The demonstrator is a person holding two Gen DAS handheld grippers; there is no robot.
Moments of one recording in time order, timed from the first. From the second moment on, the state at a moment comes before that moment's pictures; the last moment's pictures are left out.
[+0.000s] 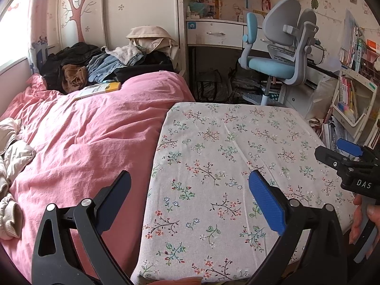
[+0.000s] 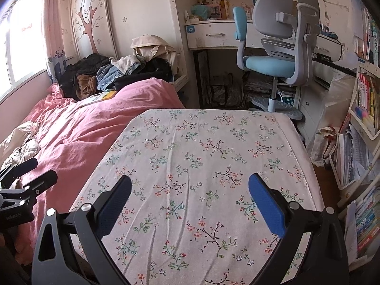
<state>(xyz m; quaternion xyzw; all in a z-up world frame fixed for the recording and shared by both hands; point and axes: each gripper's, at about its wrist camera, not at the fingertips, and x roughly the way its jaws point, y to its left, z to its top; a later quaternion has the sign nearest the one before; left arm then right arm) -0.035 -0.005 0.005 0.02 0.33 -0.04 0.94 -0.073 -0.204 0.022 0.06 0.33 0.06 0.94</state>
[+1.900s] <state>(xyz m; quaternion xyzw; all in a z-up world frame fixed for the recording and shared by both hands) -0.035 -0.003 0.010 0.02 0.33 -0.04 0.94 -0.074 -0.201 0.019 0.05 0.33 0.06 0.94</state>
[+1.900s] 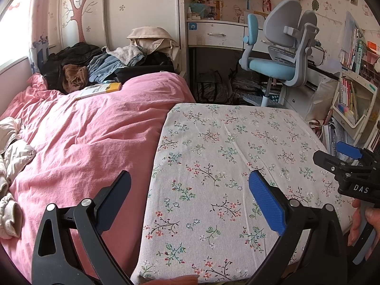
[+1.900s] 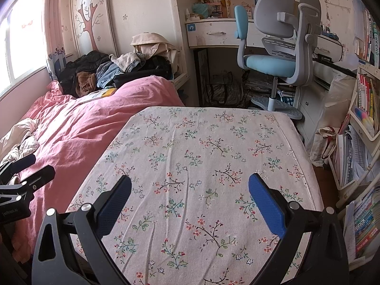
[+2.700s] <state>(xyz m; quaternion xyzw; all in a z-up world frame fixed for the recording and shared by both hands) -0.032 -0.007 0.004 0.02 0.34 -0.05 0.94 -0.074 -0.207 0.018 0.05 0.34 0.06 0.94</state>
